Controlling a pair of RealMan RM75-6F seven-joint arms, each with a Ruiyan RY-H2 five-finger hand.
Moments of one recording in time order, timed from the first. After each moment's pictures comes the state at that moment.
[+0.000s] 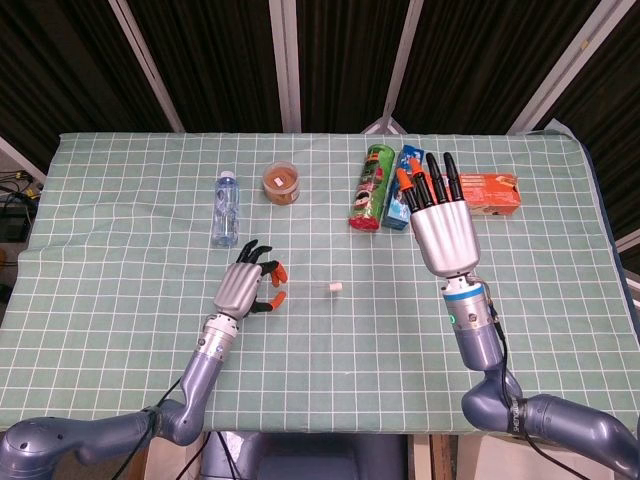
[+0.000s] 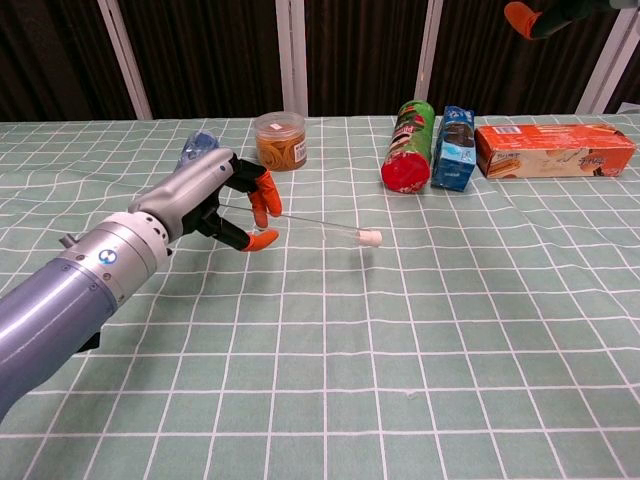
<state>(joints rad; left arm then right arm) -0.71 -1.95 -0.22 -1.19 1.23 1.17 0.04 0.70 -1.48 0.35 -1.53 -1.33 1.40 -0.79</state>
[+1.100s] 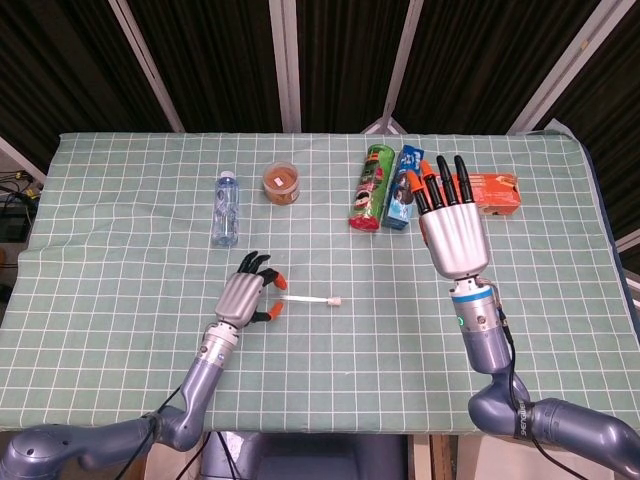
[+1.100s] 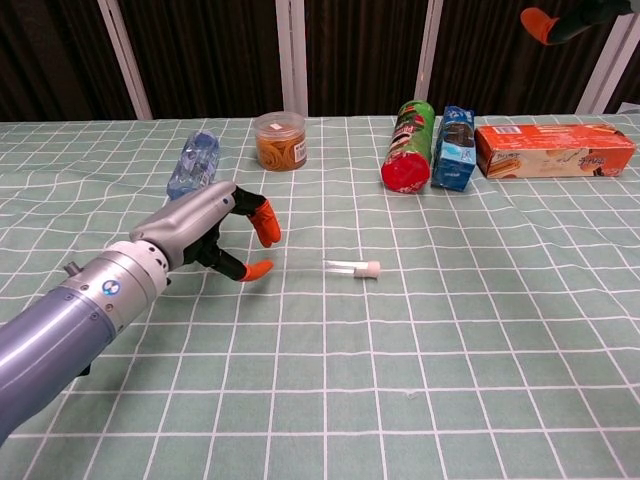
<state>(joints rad) -0.68 -1.97 -0.21 -1.15 1.25 1.13 0.09 0.68 -1.46 0.33 -1.54 -1.31 1.41 -0.77</state>
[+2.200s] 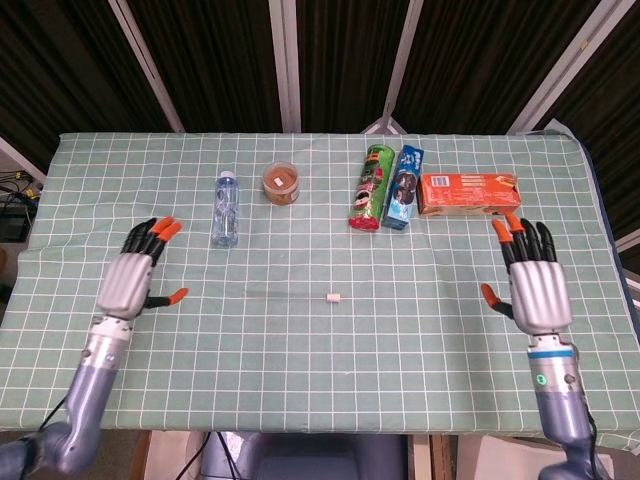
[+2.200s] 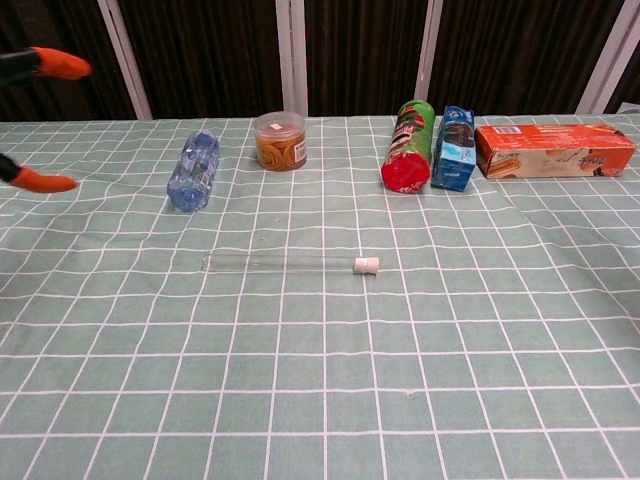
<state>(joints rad) -0.42 -1.37 -0.17 -1.66 1.34 1.34 0.14 0.35 -1.15 0.16 -1.86 -1.23 1.46 -0.37</state>
